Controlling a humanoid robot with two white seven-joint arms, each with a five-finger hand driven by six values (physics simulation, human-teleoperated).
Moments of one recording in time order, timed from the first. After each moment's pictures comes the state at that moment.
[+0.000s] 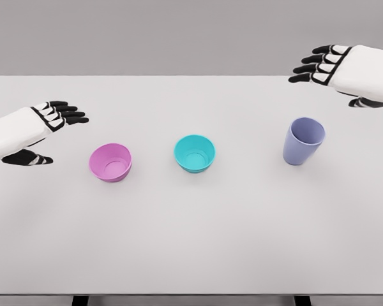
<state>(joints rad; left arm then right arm) -0.29 1.09 -0.47 -1.59 -0.36 -0.61 -0.03 -0.58 -0.98 0.28 -1.75 0.40 -0.61 0.61</state>
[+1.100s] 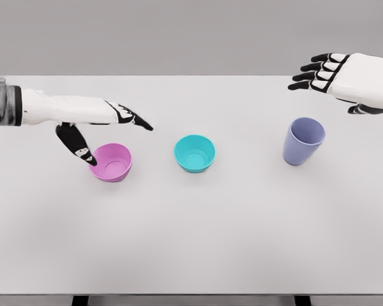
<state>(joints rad) -1.17 1.01 -1.27 -1.65 0.25 -0.33 -0.61 -0.57 -0.99 0.29 -1.75 0.39 -0.61 0.61</state>
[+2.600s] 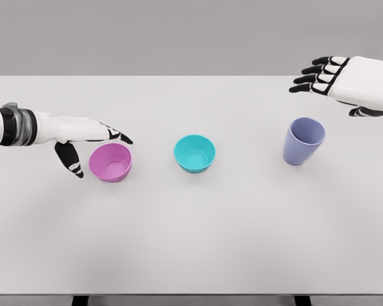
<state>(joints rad) -1.11 1.01 -1.29 -1.72 0.04 -0.01 -0.61 -0.56 -1.00 0.29 -1.75 0.39 -0.61 0.61</state>
